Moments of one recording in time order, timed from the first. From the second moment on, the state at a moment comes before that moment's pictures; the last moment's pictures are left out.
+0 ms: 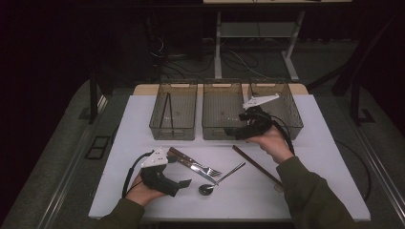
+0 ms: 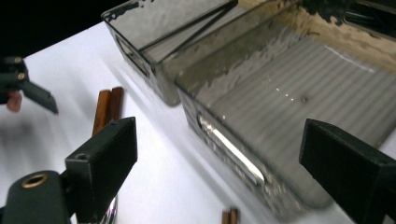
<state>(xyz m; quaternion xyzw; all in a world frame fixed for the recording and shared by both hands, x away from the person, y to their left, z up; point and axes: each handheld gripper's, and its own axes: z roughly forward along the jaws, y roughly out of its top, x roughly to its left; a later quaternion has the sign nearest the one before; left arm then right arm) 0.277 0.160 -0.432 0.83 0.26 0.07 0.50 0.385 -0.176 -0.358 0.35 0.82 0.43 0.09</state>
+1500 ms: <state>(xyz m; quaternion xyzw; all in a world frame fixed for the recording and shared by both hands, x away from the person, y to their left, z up) 0.276 0.159 -0.432 0.83 0.26 0.08 0.49 0.291 -0.293 -0.401 0.39 0.81 0.43 0.09</state>
